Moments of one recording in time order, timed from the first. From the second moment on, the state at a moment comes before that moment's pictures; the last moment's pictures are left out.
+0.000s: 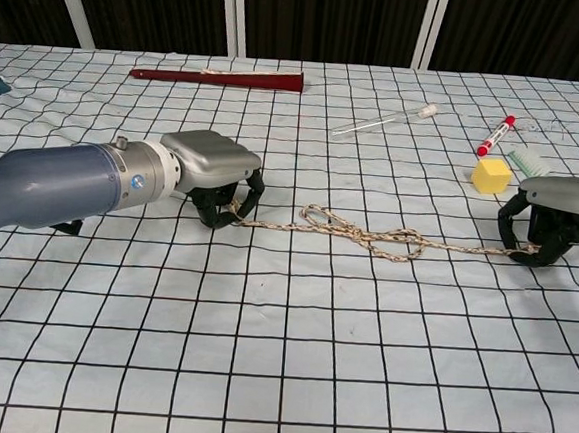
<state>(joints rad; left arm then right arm) -1.02 -1.79 -0.10 -1.17 0.92 0.75 0.59 0.70 -1.44 0.08 -1.32 -0.95 0.73 -0.23</state>
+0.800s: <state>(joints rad) -0.99 -1.64 -0.13 -1.27 0.93 0.83 0.59 0.67 -1.33 0.10 -1.39 -0.98 0.77 -0.19</state>
